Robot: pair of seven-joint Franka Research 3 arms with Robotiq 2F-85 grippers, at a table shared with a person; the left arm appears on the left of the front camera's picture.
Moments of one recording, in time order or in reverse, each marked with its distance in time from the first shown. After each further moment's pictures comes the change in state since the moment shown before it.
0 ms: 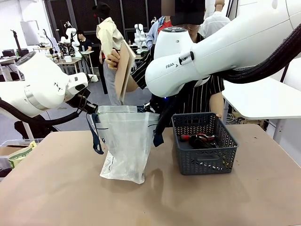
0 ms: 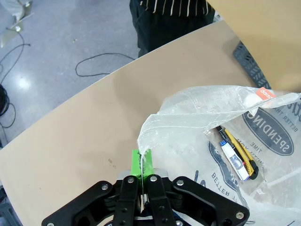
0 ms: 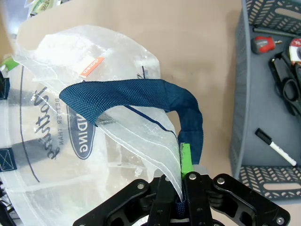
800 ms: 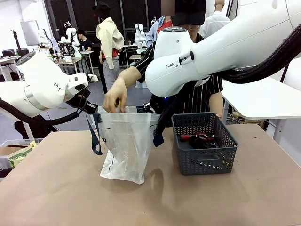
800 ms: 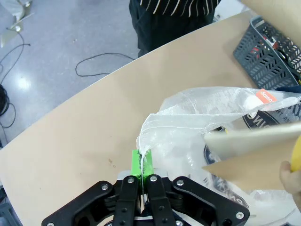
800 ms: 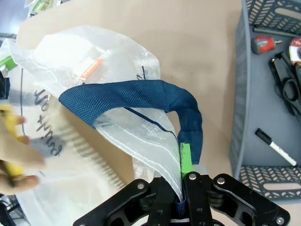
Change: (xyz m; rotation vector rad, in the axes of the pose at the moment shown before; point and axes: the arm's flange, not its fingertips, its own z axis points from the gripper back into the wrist) left arm 0.000 0.000 0.000 0.000 0.000 0.000; right arm 0.000 0.000 0.000 0.000 0.000 0.000
